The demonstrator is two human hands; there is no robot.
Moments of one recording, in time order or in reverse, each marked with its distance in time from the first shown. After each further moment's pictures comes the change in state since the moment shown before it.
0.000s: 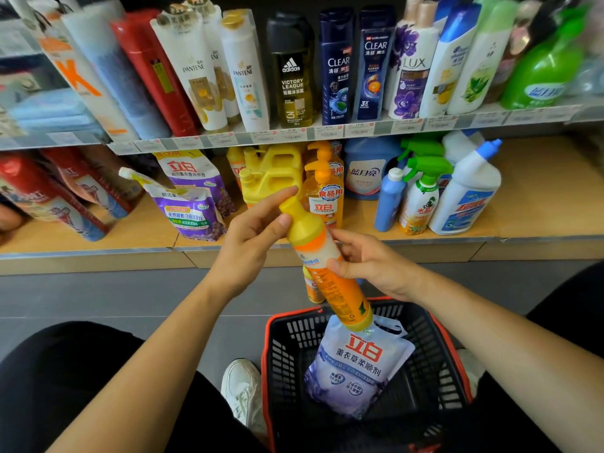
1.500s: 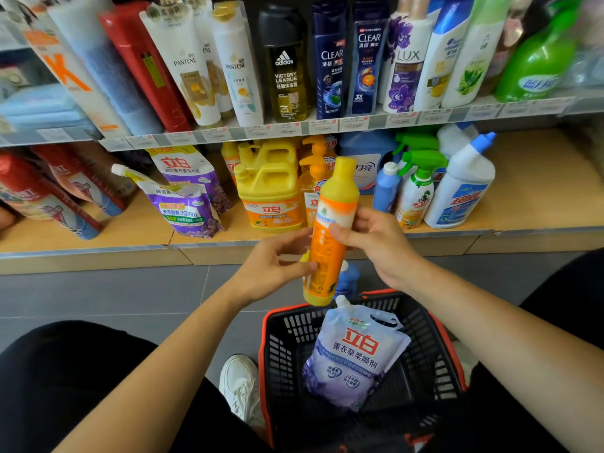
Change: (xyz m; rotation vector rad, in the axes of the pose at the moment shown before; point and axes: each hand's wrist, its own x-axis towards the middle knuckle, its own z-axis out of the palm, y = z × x) left_hand -0.007 -0.044 0.015 0.240 -0.190 -0.272; right_hand 0.008 0.000 -0.005 0.048 0.433 -0.142
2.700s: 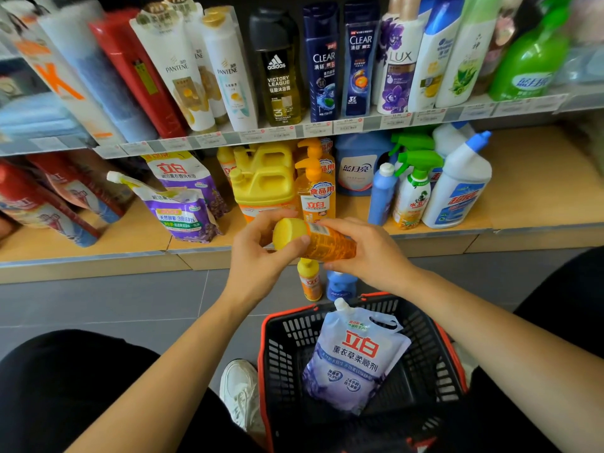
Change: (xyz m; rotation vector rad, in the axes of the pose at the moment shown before) left_hand -0.003 0.022 0.007 -0.162 0.410 0.239; right_hand 0.002 0.012 -0.015 -0.812 -0.126 -0.260
